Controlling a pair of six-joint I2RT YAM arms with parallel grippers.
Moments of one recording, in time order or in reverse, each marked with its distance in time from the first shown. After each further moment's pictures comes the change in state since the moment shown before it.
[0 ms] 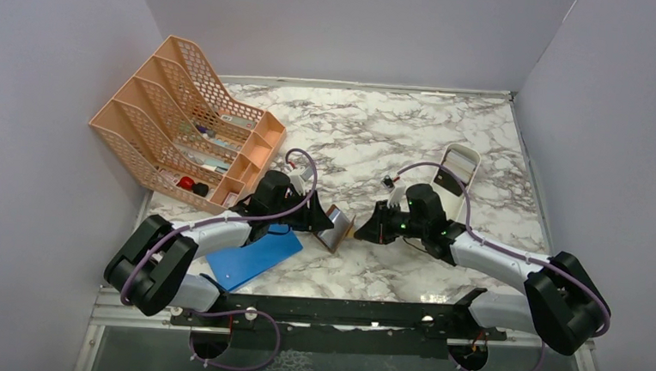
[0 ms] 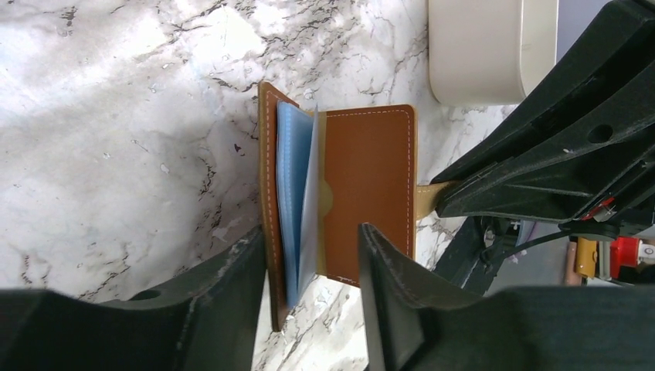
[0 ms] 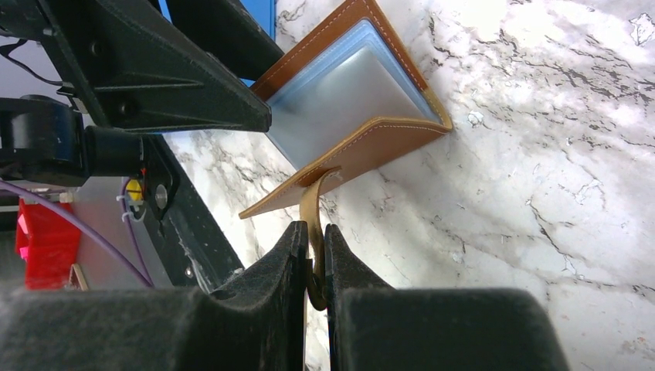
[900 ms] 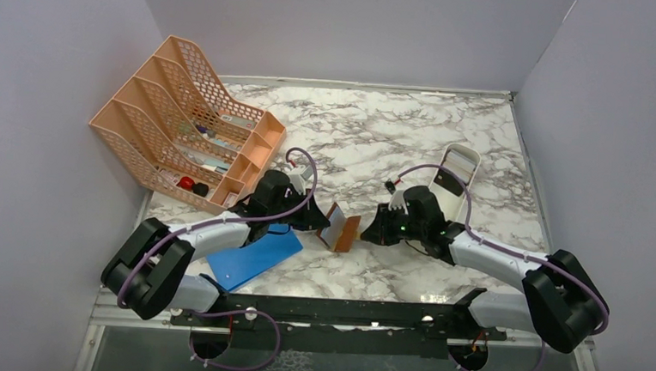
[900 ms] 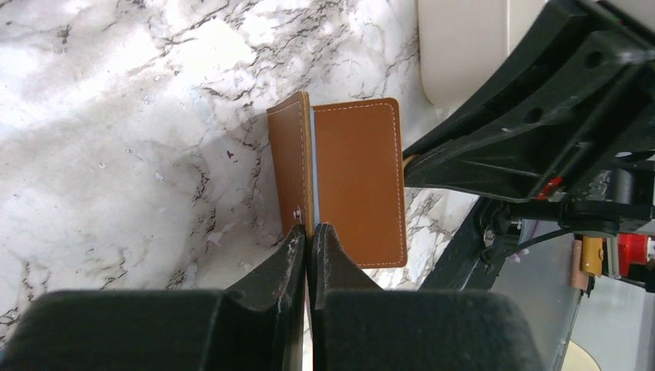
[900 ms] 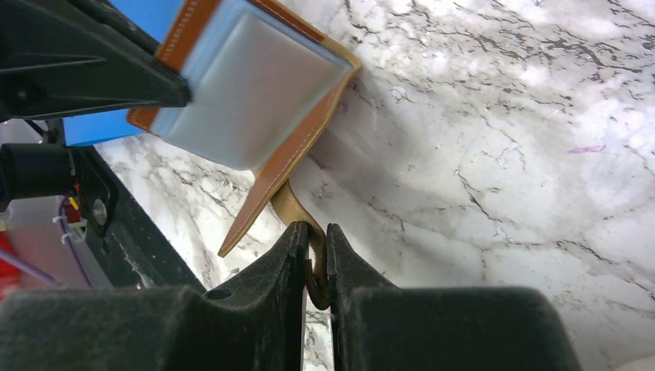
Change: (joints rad) left arm -0.006 -0.012 0.003 -0.002 -0.003 0.017; right arm 0.000 0.008 0.000 -0.079 0.117 -0.040
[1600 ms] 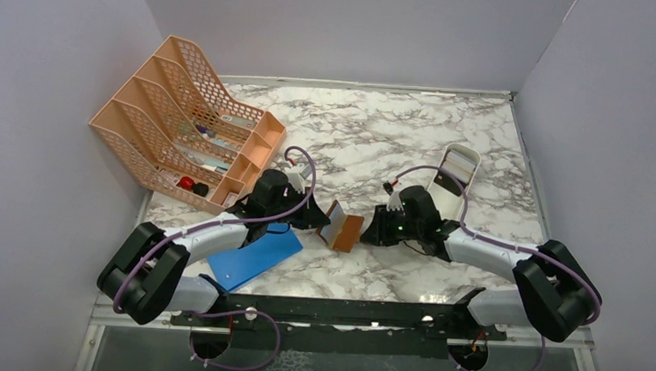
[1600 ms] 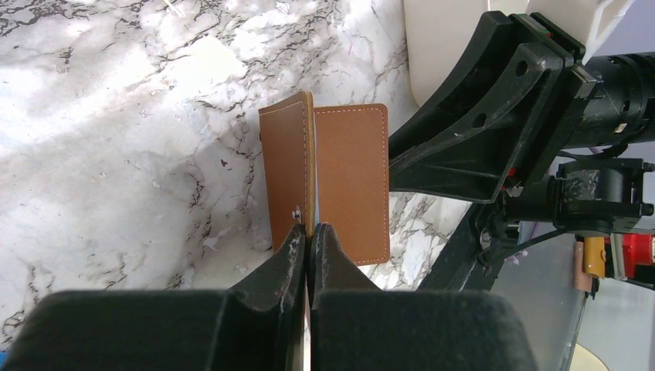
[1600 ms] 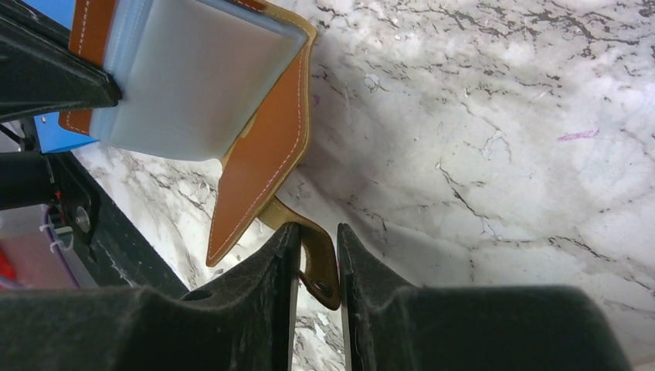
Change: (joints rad) left arm 0.000 -0.044 0.000 0.000 -0.006 0.000; right arm 0.000 0.071 0.008 -0.008 0.023 0.017
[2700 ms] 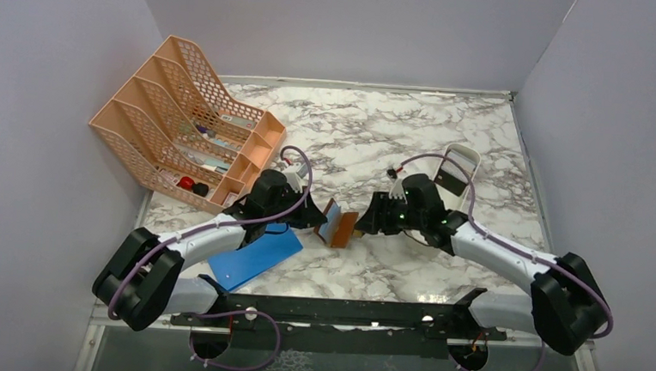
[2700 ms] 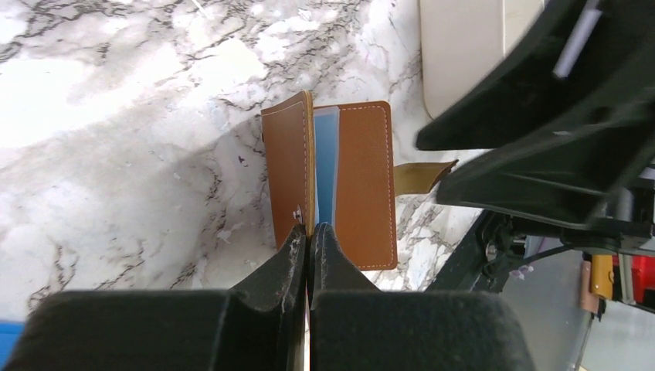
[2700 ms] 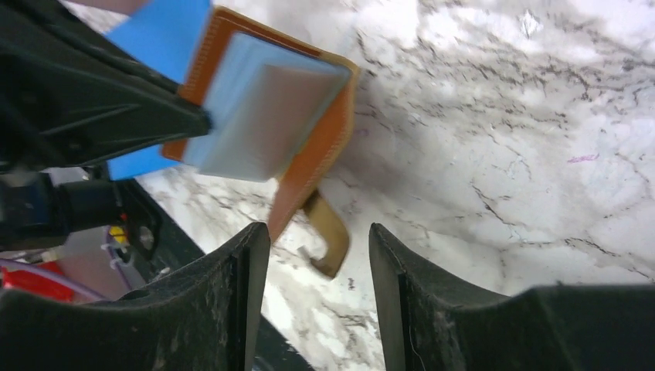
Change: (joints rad) left arm 0.000 -0.032 0.000 -0.040 -0.045 -0.003; right arm 0.000 -0.036 0.112 -0.123 0.011 0.063
